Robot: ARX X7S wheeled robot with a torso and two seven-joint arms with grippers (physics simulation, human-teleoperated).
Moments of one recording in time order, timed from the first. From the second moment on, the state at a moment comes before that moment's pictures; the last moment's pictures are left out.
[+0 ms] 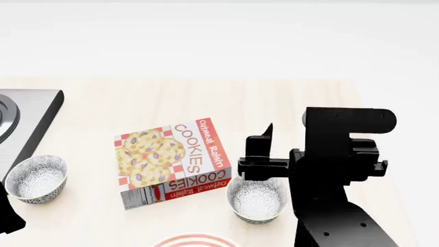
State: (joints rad) left arm -0.18 -0.26 -0.20 0.07 -0.50 -0.26 -0.16; right arm 0.66 0.26 -0.16 -0.18 0.50 0.90 0.34
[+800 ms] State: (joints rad) left arm -0.18 -0.27 -0.19 0.06 -0.51 -0.25 -0.18; right arm 1.05 0.17 -0.16 0.49 0.55 1.06 0.26
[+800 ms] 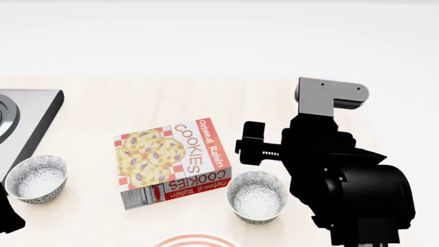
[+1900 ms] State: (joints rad) left arm -0.18 -0.29 -0.18 0.06 -0.53 -0.25 -0.19; right arm 1.29 0.10 -0.26 1.26 0.46 0.89 0.04
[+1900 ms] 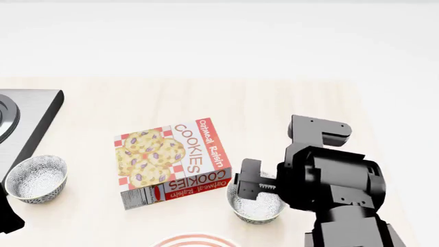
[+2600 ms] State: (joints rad) left arm -0.18 -0.29 -0.18 0.05 -0.54 -0.24 -0.20; right arm 1.26 0.10 -0.17 1.30 0.40 0.91 0.01
